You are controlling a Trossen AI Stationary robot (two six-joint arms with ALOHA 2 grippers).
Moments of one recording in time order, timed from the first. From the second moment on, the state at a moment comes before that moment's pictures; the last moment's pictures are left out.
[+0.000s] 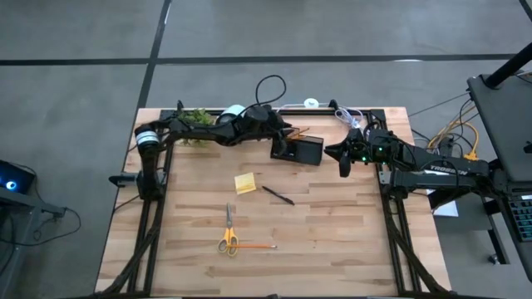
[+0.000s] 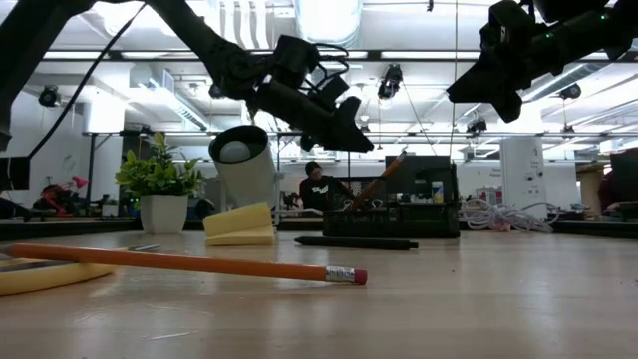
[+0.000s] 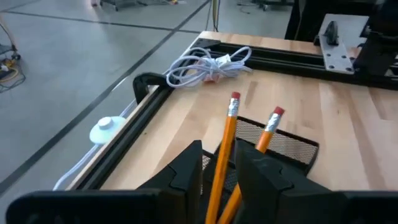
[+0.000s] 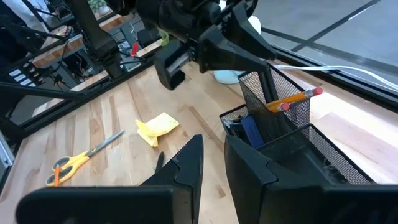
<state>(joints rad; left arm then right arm) 0.38 1.89 1.23 0.35 0.03 0.04 -0.31 0.69 0.47 -0.13 -0.02 0.40</state>
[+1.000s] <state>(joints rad) 0.14 1.64 1.23 0.02 0.15 0.03 -0.31 0.69 0.47 -0.14 -0.02 0.39</state>
